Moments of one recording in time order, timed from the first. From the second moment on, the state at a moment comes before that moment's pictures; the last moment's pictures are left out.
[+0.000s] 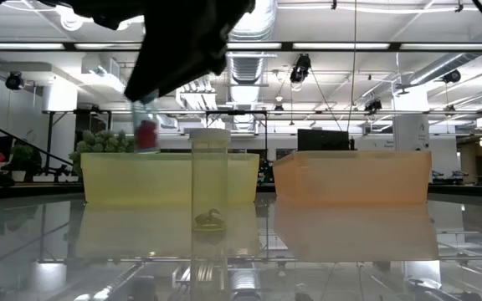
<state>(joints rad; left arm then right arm) -0.34 0.83 0.56 0.15 -0.43 0.22 0.29 2.21 1.87 -0.53 0.29 0.10</state>
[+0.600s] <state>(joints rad) -0.34 0.83 0.56 0.15 -0.43 0.22 0.27 1.68 1.29 -0.51 0.67 0.41</state>
